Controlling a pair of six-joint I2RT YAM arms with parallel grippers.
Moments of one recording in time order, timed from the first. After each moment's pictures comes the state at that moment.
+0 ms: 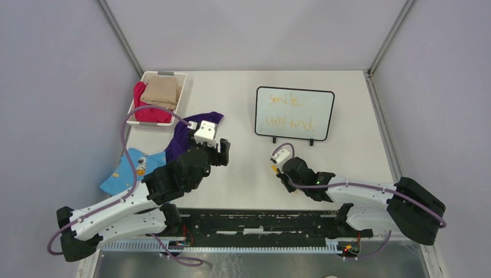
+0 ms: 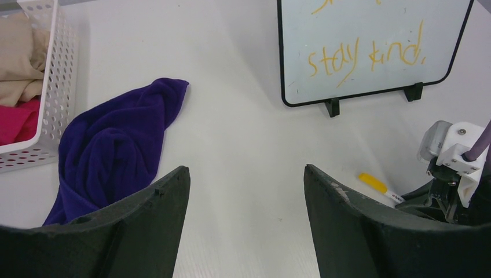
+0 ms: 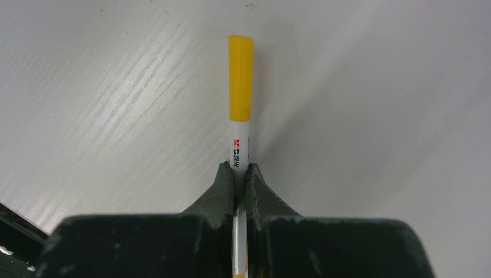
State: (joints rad) left arm -1.06 0.77 0.76 -0.31 -0.73 -0.25; right arm 0.95 1.19 0.40 -0.06 0.22 0.16
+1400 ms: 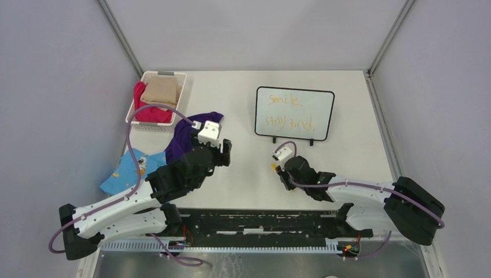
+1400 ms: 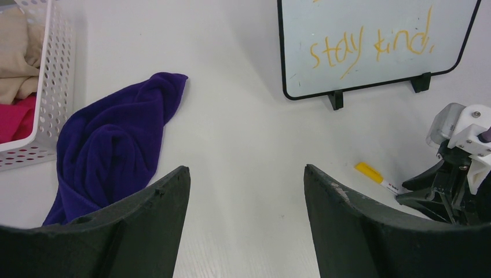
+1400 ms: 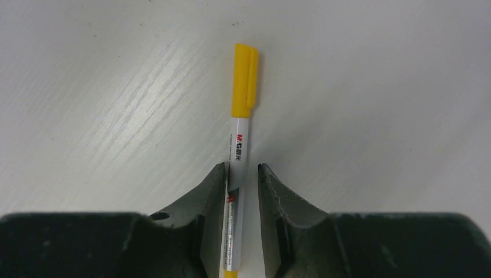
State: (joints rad) left arm -1.06 0.81 0.76 -0.31 -0.72 -0.25; right arm 0.91 1.20 0.38 0.03 0.20 0.17
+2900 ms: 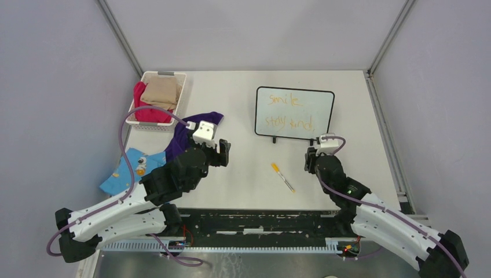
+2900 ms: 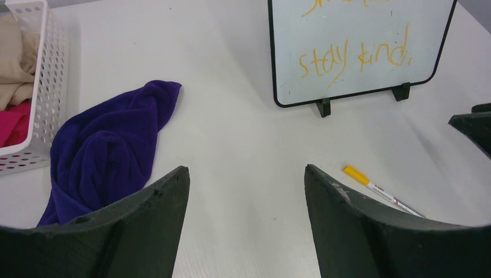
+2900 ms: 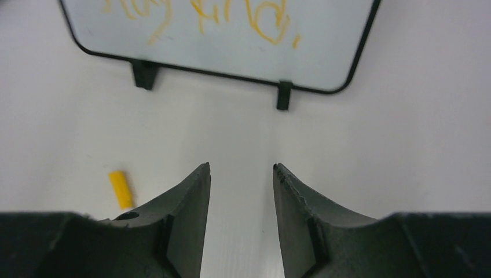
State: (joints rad) left arm -1.06 0.76 0.76 -0.31 -0.70 -0.25; right arm 0.79 0.66 0.37 -0.09 0.61 0.27
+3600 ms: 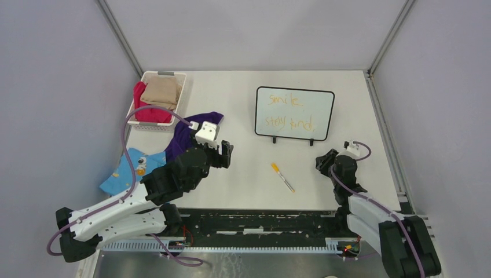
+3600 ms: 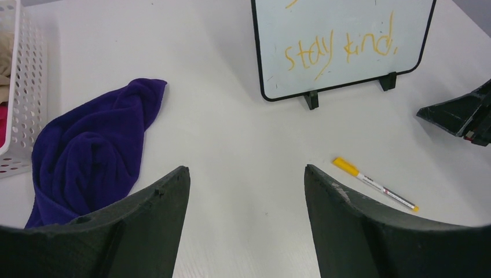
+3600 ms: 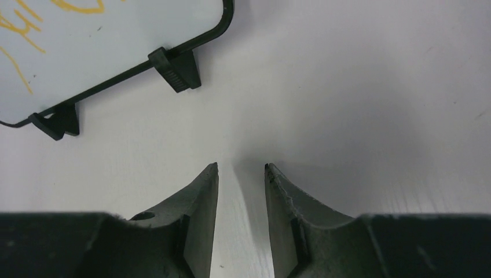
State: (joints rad) left arm -1.06 0.76 0.76 -0.31 -0.65 -0.25; right arm 0.21 0.88 0.04 0.35 0.17 0.60
